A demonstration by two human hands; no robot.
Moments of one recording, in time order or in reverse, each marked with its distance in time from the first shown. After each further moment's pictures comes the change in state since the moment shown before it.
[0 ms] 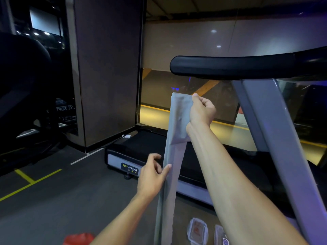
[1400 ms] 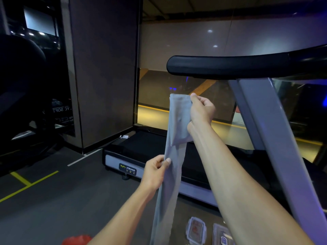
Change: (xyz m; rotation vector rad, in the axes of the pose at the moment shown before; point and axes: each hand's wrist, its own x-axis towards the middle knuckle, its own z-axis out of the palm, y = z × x) left_hand 0.012 0.006 0.014 -0.524 -0.205 -0.100; right_hand 0.006 -0.004 -0.007 -0.048 -0.030 -0.009
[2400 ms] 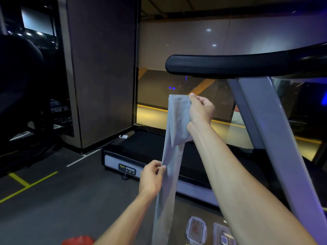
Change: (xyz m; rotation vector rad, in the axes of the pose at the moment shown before) left_hand -0.003 -0.014 -0.001 0.395 0.246 -0.099; right_hand 0.006 0.002 0.001 -0.021 0.000 0.001
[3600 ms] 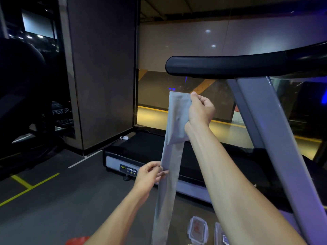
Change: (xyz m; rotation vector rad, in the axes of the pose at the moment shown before) left_hand 0.000 0.002 -0.018 -0.602 -0.167 -0.184; right_hand -0.024 -0.009 -0.003 0.090 0.018 -0.004
